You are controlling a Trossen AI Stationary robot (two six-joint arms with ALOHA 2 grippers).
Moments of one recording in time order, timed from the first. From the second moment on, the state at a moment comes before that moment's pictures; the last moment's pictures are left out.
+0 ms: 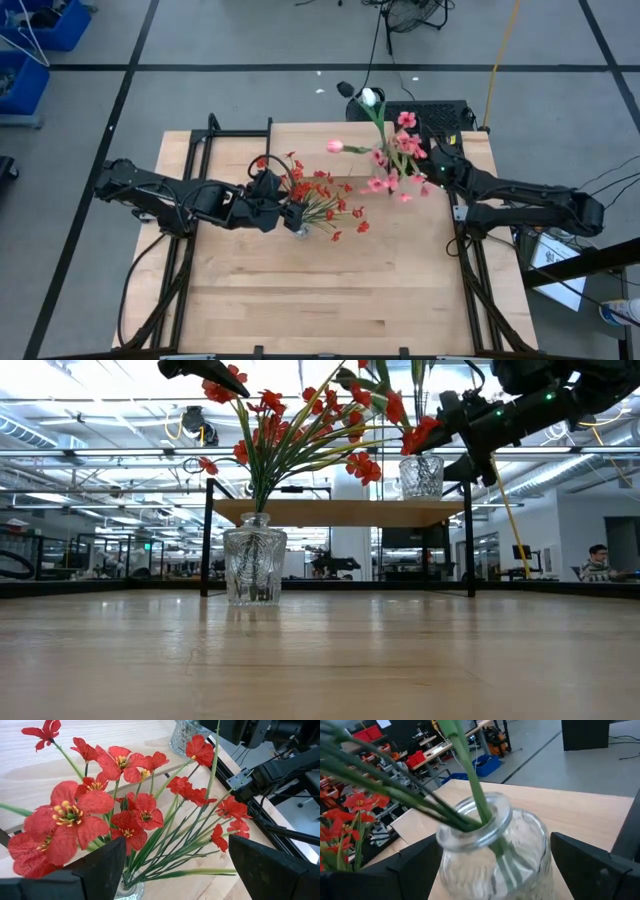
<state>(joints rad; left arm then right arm) -0.26 1.42 1.40 -0.78 -0.63 -1.10 -0.43 0.89 0.48 0.19 0.18 0.48</state>
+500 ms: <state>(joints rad) -0.24 1.42 1.40 -0.78 -0.62 -1.09 -0.39 0.85 0.46 0.19 0.24 0.57</state>
